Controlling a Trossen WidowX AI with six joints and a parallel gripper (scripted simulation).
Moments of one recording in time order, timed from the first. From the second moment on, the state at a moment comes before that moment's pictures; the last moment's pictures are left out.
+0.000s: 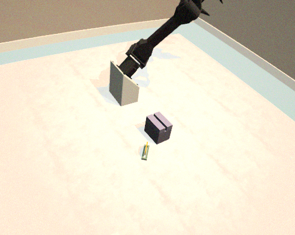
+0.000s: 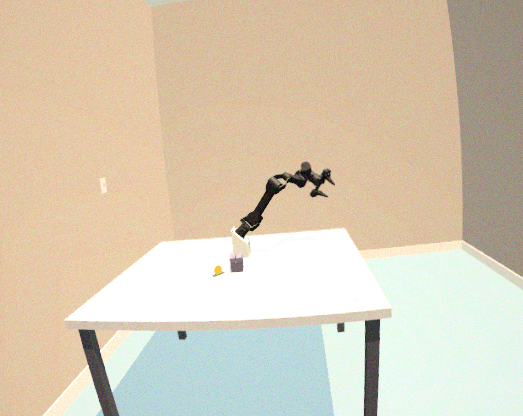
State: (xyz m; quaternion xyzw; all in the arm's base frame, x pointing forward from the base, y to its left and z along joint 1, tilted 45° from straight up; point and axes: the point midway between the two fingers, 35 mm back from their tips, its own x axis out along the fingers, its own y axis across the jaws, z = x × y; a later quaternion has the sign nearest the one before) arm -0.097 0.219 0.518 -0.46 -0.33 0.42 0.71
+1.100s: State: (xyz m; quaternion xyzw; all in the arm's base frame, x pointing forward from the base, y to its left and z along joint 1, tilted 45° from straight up) arm 0.025 0.375 0.498 -0.50 -0.35 0.21 0.76
